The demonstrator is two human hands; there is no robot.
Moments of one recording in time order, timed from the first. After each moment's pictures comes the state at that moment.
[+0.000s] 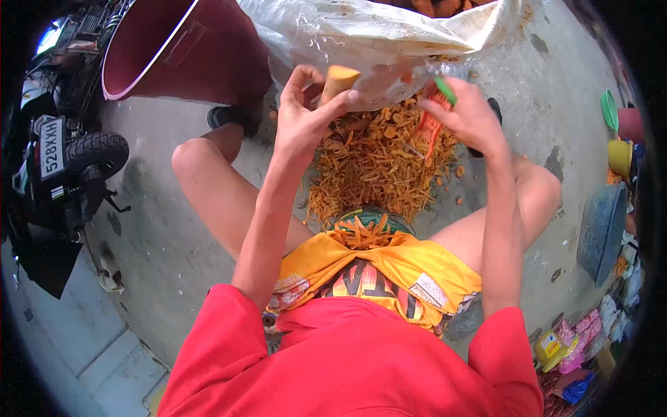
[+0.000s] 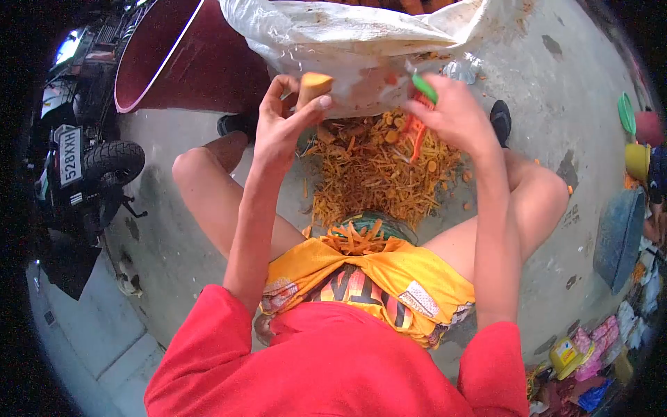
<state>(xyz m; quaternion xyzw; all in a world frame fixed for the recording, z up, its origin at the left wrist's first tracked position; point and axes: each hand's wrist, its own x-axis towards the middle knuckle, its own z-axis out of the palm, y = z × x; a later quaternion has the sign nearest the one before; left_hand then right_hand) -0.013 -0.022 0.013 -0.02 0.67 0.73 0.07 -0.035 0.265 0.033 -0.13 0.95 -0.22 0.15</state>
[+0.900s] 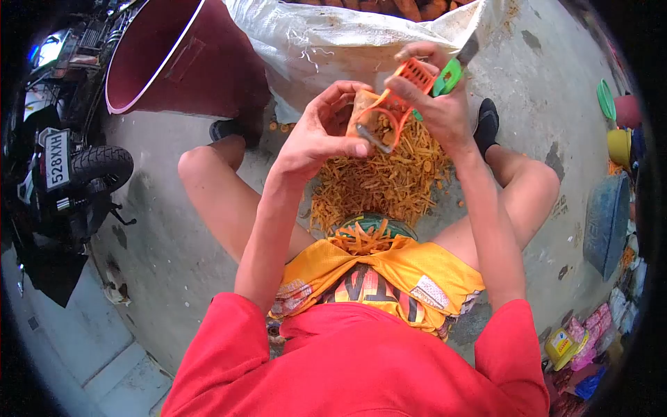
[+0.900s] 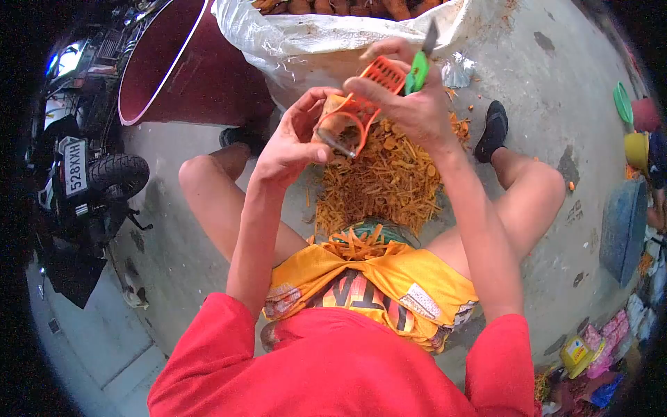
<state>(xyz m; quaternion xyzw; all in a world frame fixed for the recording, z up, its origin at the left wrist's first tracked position) -0.011 -0.008 0.024 0.12 0.49 0.82 0.27 -0.027 0.214 0.041 -0.12 0.62 -0.78 -0.04</state>
